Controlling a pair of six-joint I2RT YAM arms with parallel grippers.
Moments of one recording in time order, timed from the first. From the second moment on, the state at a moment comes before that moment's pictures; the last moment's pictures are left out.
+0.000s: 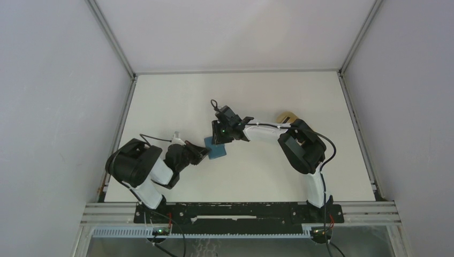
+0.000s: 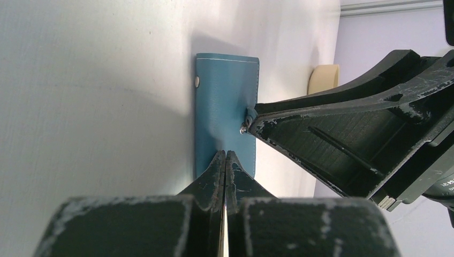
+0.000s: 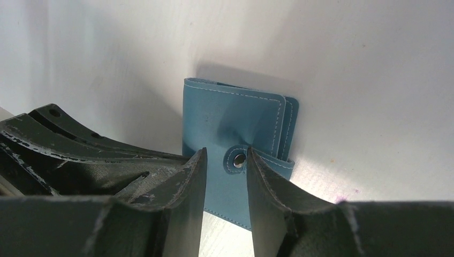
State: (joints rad) left arm -0.40 1.68 0.12 1.14 0.16 -1.19; right arm 0.83 2.04 1.38 -0.23 -0.12 0.58
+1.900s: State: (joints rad) left arm -0.40 1.65 0.16 1.05 0.16 -1.17; right arm 0.78 1.97 1.23 -0.12 -0.21 0.58
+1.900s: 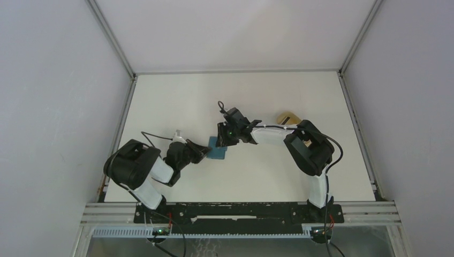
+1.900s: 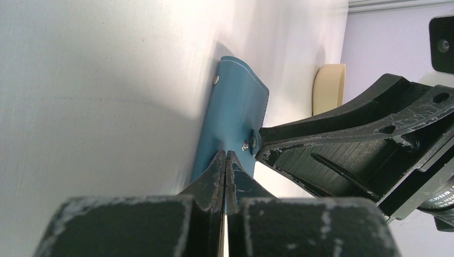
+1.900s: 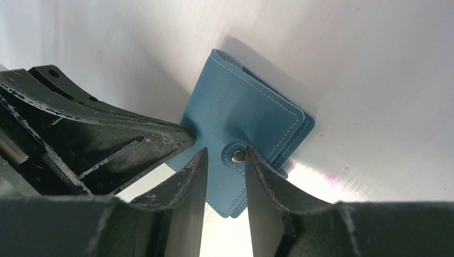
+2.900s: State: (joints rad) left arm -0.40 1.65 0.16 1.05 0.16 -1.17; right arm 0.80 1.97 1.23 -0.12 -0.21 0.58
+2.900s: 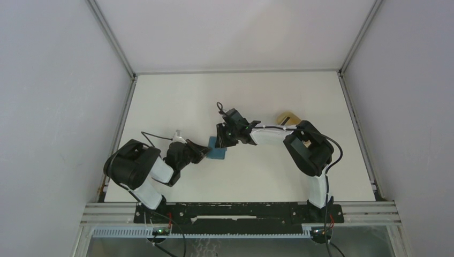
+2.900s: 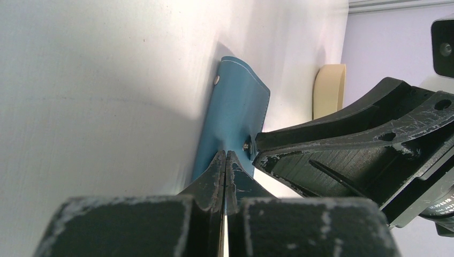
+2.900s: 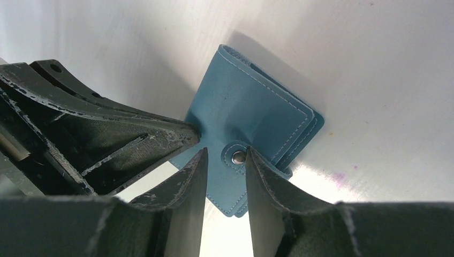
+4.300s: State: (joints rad) left arm -0.40 1.59 0.16 0.97 0.12 -1.17; right arm 1.00 2.12 1.54 -0.47 0.35 0.76
